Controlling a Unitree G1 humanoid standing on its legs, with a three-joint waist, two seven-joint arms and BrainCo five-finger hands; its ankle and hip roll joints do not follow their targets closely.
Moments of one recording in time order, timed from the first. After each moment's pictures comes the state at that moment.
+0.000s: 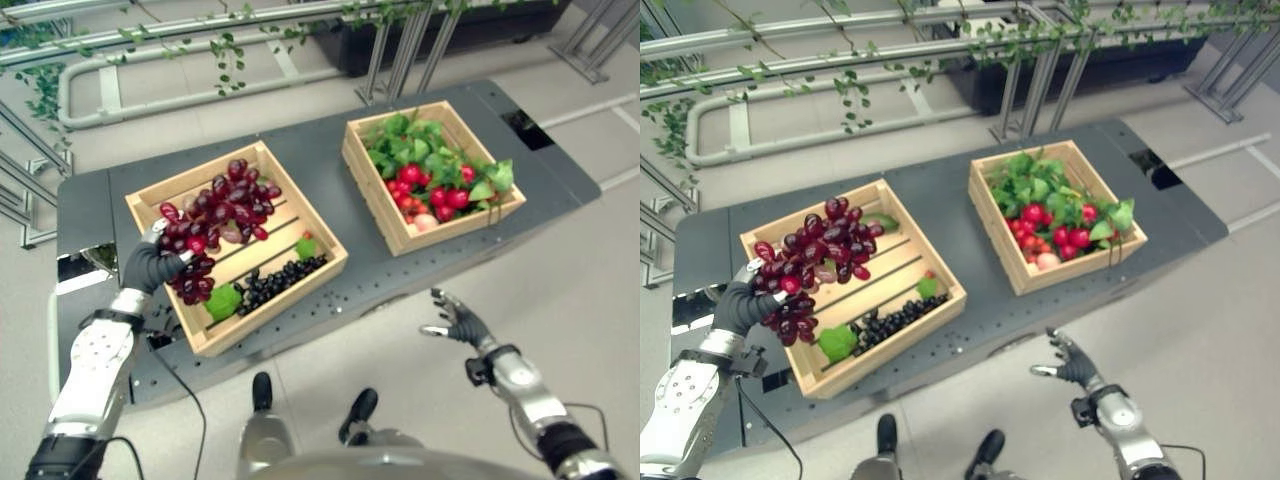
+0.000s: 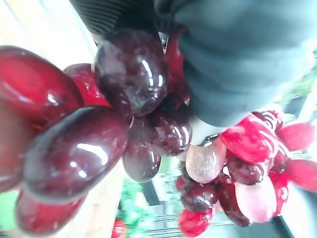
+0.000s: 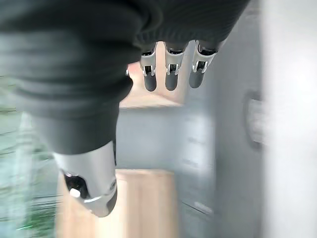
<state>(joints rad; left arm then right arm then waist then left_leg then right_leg) 0.17 0.66 0.15 -0.10 -0.43 -0.27 -0.17 -0.05 -0.59 0.19 0.41 0.29 -0.21 0.20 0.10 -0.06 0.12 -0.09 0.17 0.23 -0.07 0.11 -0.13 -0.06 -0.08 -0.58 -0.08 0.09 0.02</state>
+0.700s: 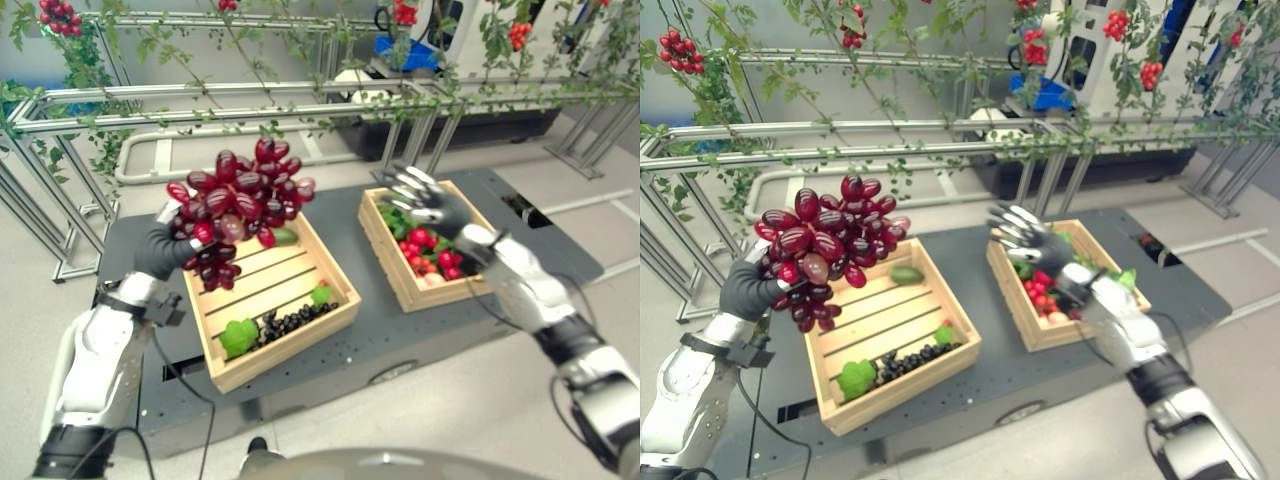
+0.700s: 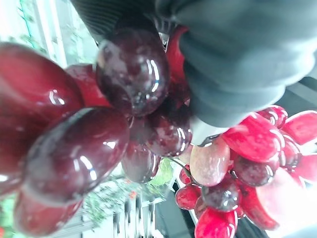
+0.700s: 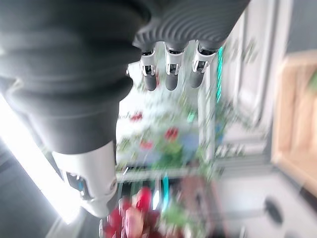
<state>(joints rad) 0.03 0.63 0.07 -0.18 -0.58 -0.28 -0.31 -0.54 -0.56 0.41 0.25 1.00 -0.07 0.50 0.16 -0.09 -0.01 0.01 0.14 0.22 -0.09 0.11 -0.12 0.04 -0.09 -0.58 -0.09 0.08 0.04</state>
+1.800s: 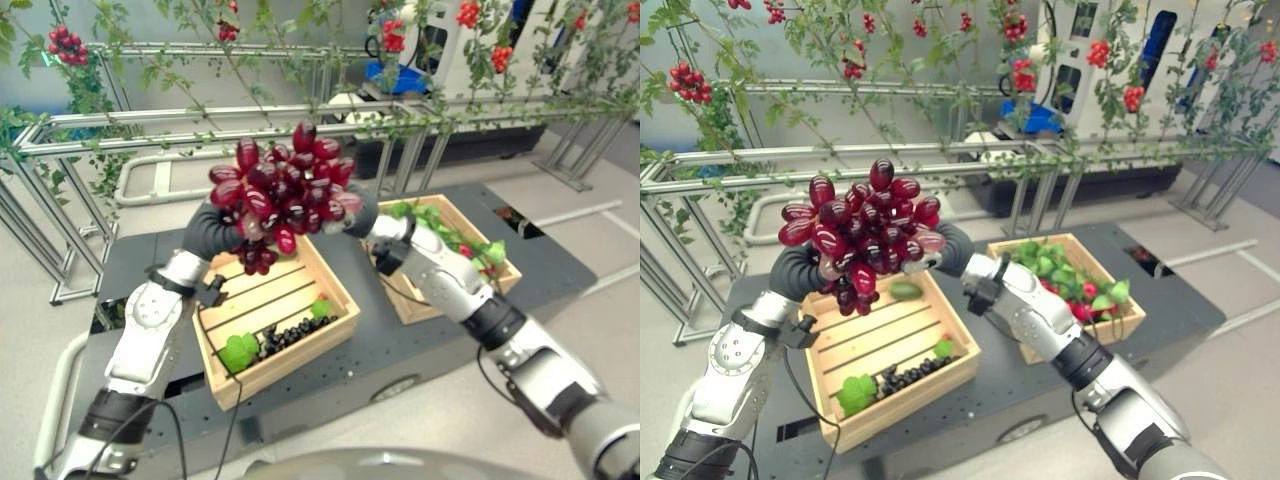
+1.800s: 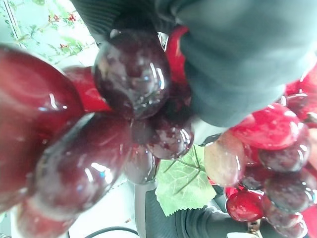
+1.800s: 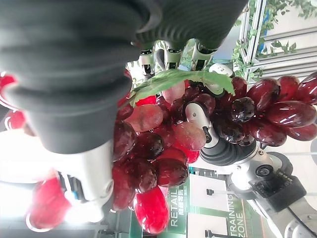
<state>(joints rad) -0.09 0.57 -0.06 -0.17 -0.40 -0.34 -0.26 -0.66 -0.38 0.60 0.09 1.03 -0.04 0.51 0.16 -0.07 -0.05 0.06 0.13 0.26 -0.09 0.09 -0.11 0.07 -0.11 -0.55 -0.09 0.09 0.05</state>
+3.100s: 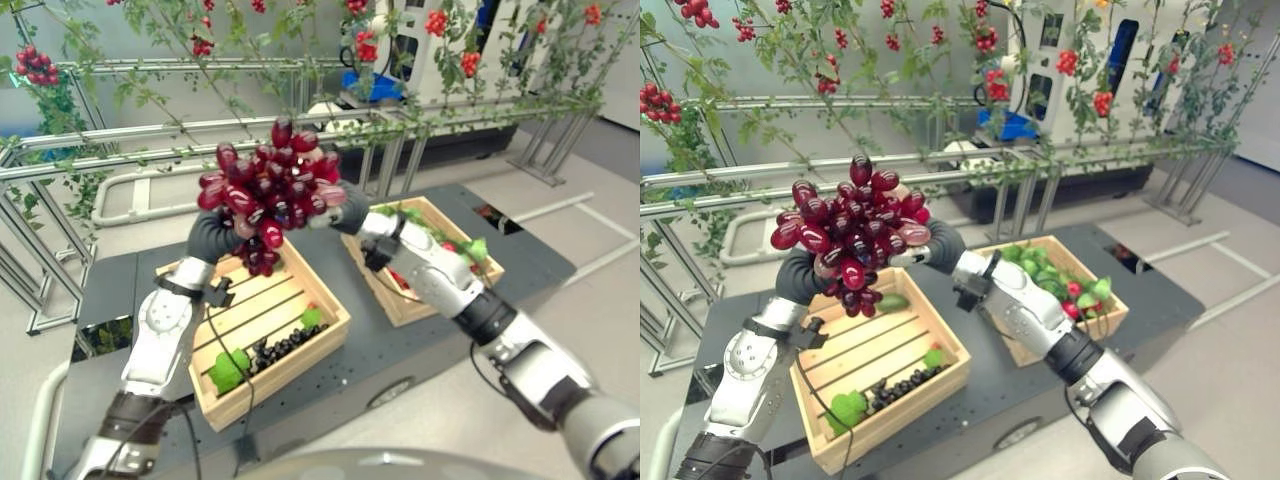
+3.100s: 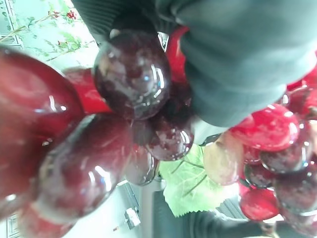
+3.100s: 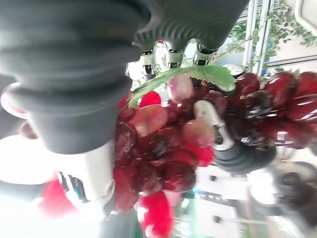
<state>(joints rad) -0.08 0.46 -0.06 -0.10 -0.38 -0.38 -0.18 -0.65 -0.30 0.59 0.12 1.03 -0.06 0.43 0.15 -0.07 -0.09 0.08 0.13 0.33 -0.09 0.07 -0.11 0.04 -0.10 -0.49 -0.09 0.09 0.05</state>
